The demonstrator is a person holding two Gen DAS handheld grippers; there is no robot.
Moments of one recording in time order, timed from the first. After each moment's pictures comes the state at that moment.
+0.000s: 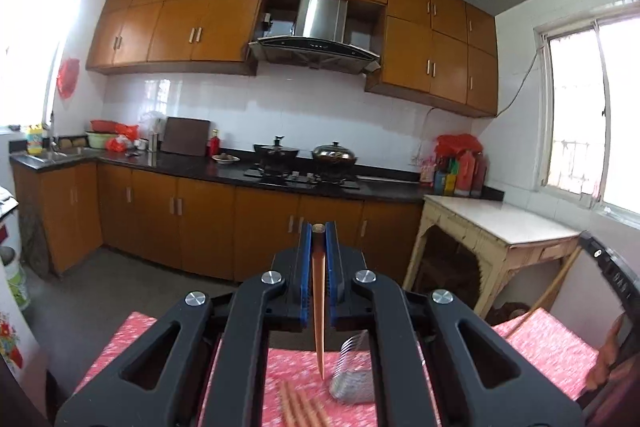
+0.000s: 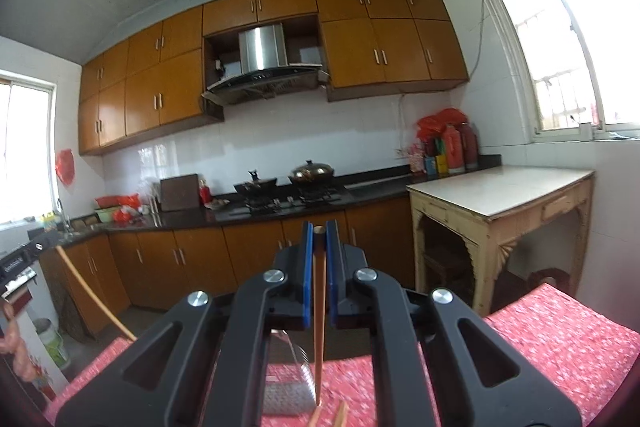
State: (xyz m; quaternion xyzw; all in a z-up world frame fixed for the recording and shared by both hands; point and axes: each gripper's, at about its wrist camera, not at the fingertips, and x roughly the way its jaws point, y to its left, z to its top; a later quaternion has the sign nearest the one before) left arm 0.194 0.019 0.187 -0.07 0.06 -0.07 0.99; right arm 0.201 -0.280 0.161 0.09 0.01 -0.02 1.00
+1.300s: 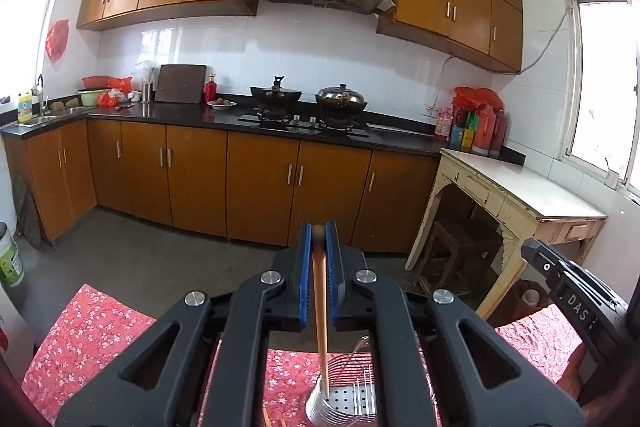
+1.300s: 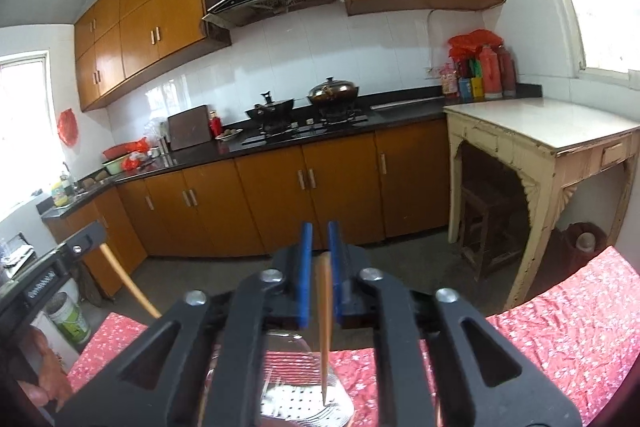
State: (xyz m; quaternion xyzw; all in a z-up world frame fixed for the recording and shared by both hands) left arm 0.324 -0.035 0.126 -0.07 0.16 -0.05 0.98; right arm 0.391 -0.253 0.097 0.10 0.16 0.02 0.98
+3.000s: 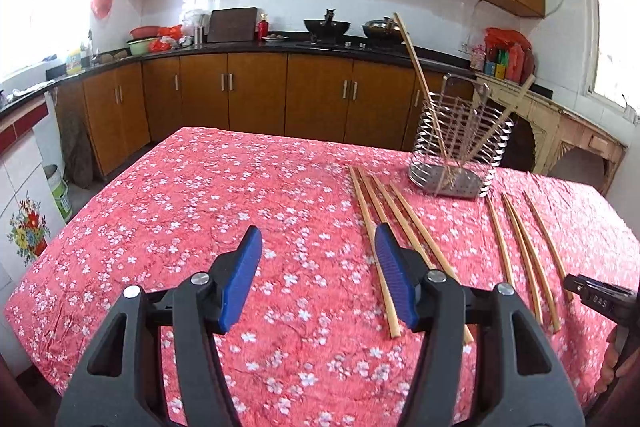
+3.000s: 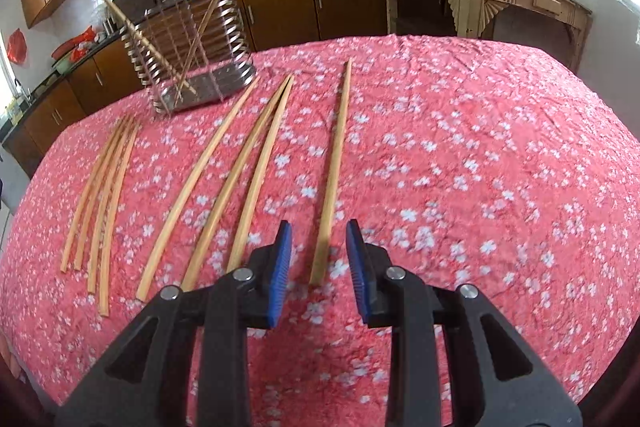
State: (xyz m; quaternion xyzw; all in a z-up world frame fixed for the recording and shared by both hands) left arm 0.123 0.041 -0.053 -0.04 0.25 0.01 0.97; right arm 0.192 -0.264 -0.152 0.09 0.40 -0.05 0.91
